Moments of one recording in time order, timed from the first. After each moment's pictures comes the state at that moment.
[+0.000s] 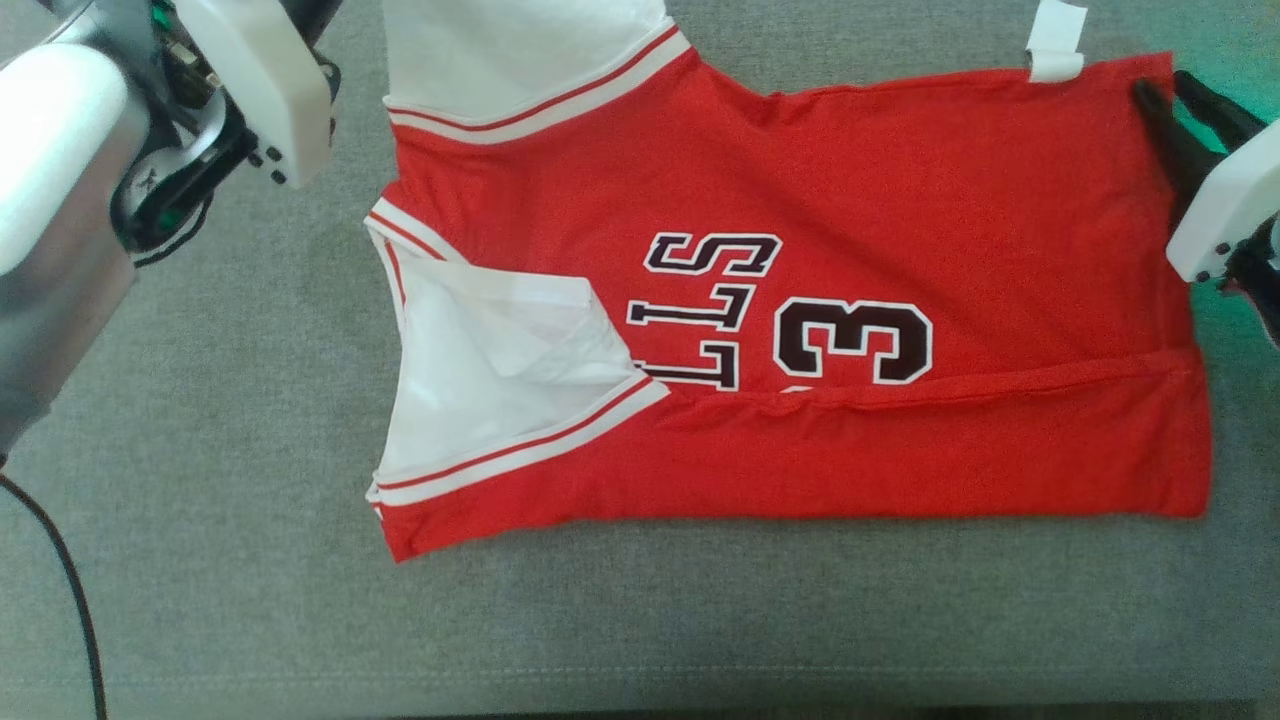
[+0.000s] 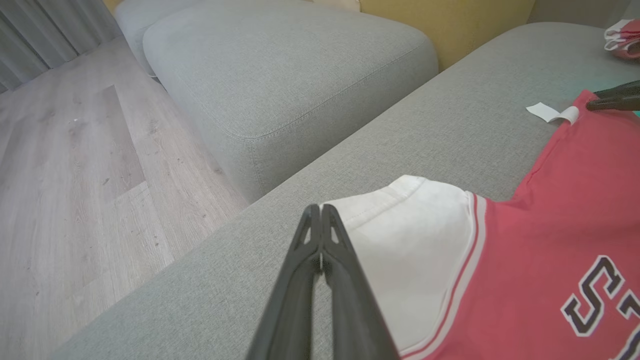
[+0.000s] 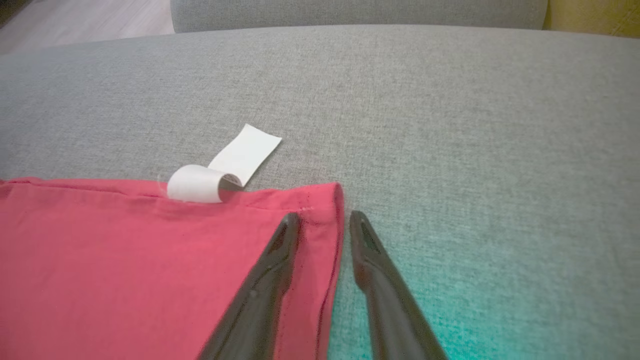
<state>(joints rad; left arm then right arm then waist) -1.23 0.58 -1.11 0.46 -0.79 -0.12 -0.03 -0.81 -0.59 0.54 0.66 0.77 0.13 0.19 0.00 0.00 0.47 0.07</state>
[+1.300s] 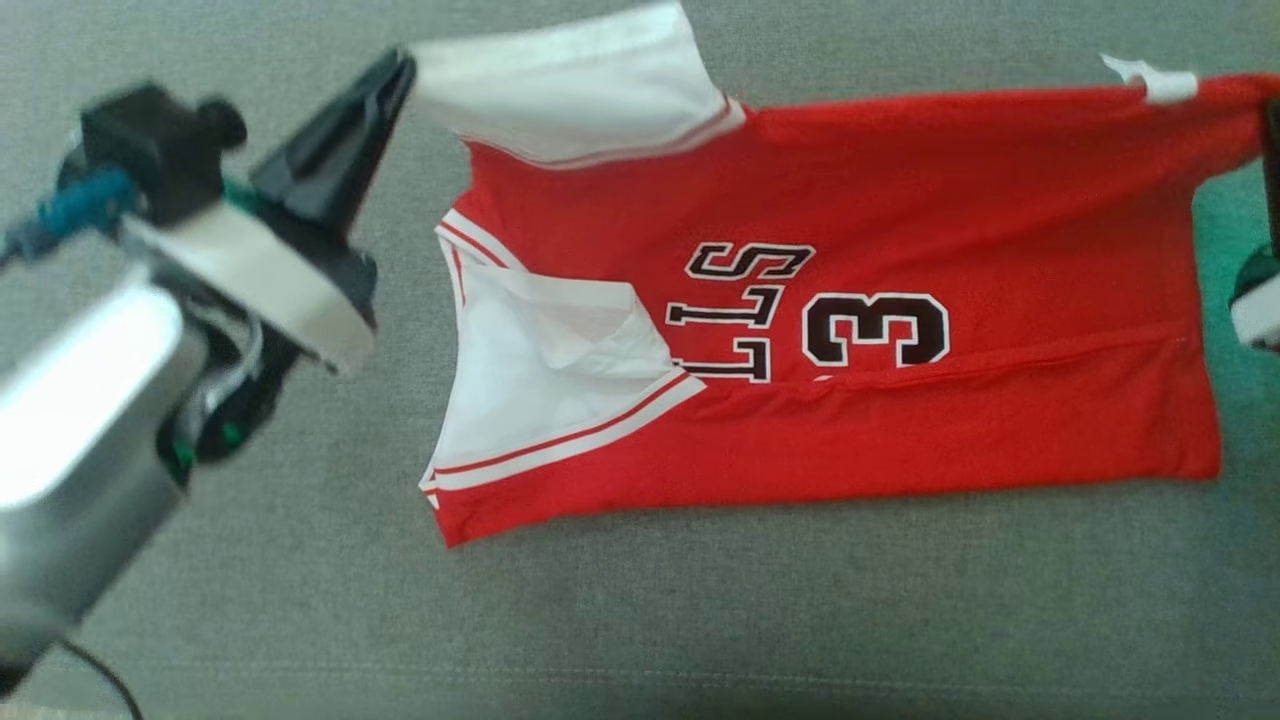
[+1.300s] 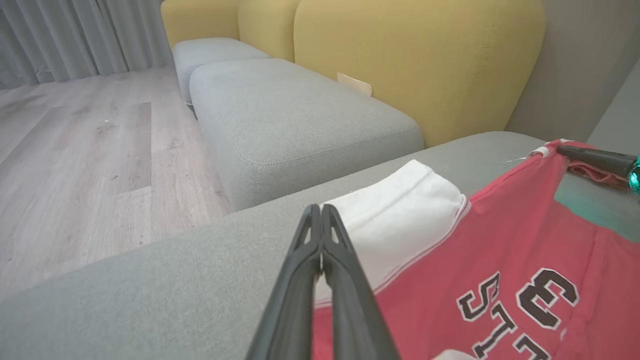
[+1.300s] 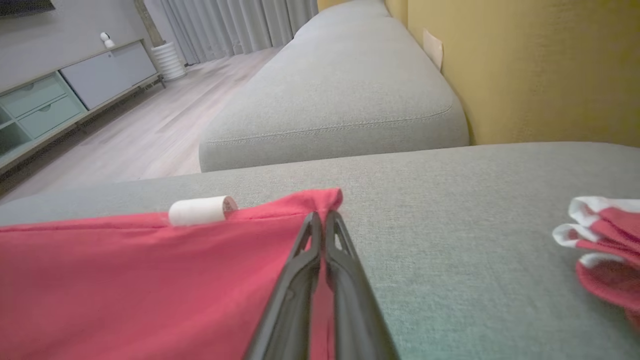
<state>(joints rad) -0.91 0.67 -1.01 0.16 -0.89 0.05 -0.25 -0.62 -0.61 0.40 0.60 0.82 0.13 -0.16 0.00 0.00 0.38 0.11</state>
